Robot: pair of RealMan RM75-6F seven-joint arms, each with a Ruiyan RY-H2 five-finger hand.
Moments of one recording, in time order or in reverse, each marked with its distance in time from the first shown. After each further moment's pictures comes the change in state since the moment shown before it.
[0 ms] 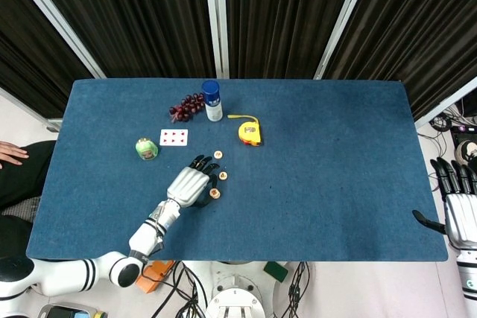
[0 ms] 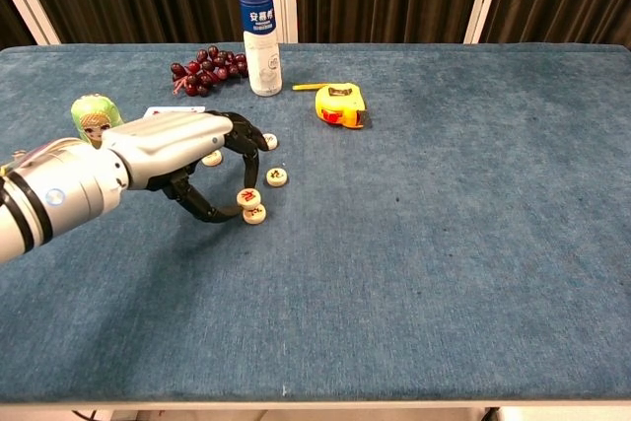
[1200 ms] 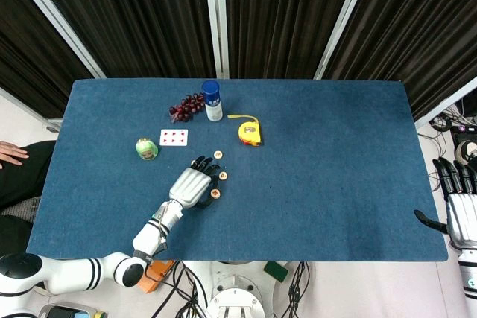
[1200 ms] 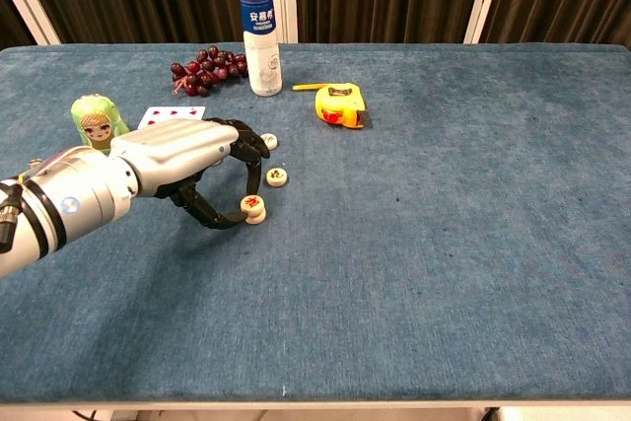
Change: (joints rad) left arm -0.030 -0.027 0.027 0.021 -0.052 0.026 0.037; right arm -0.001 -0.006 0.005 0.019 0.009 -0.007 0.018
